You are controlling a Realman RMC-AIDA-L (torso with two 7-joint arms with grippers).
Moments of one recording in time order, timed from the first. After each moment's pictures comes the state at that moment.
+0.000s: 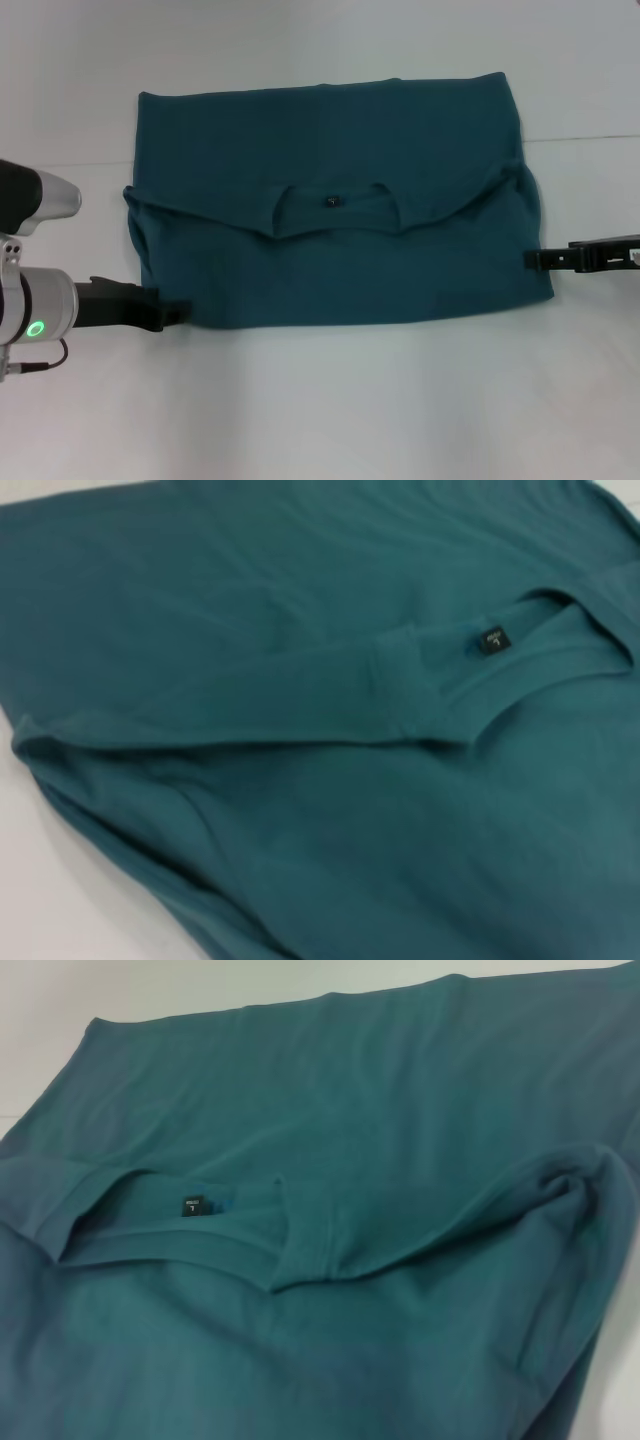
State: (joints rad) left arm -0.52 -2.17 1.08 0.98 2.40 1.02 -2.19; right arm 0.49 2.08 -0.75 -1.01 -2.39 -1.20 2.22
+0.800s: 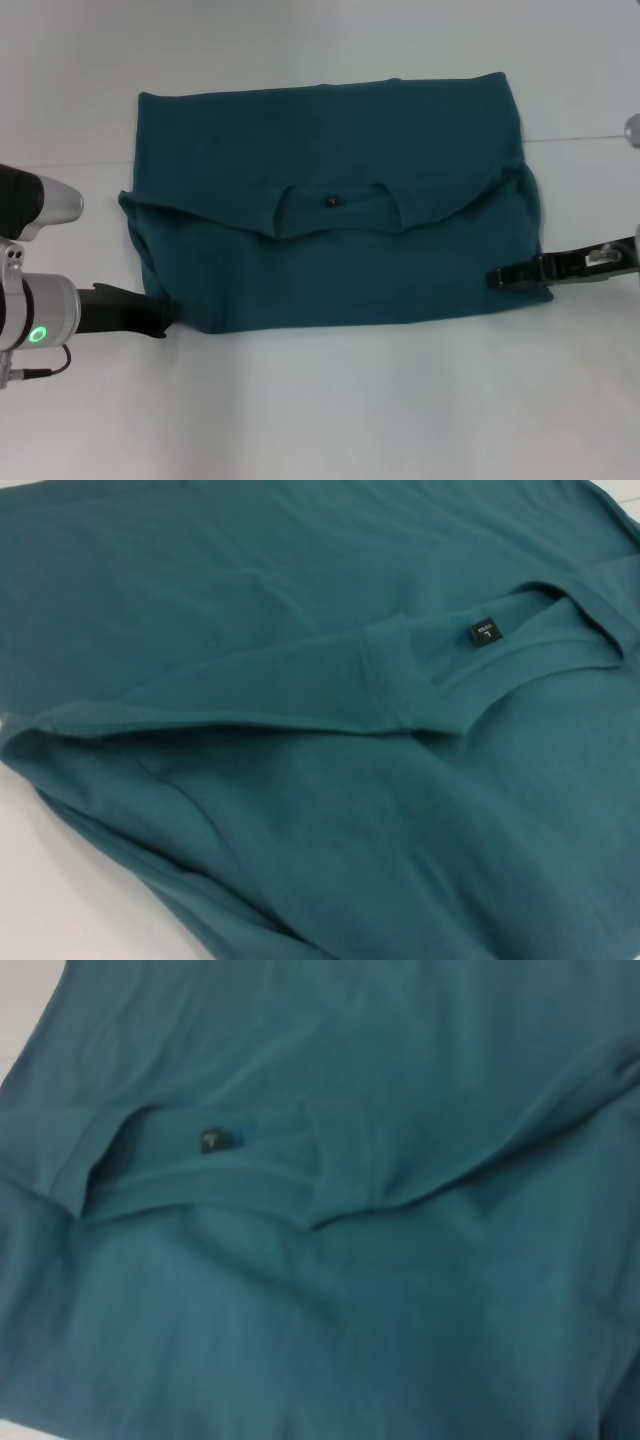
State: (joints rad) left arm -0.51 -2.17 1.08 0.98 2.40 1.03 -2.19; right arm 0.66 2.01 -0.78 -0.76 -2.47 -1.20 2.40
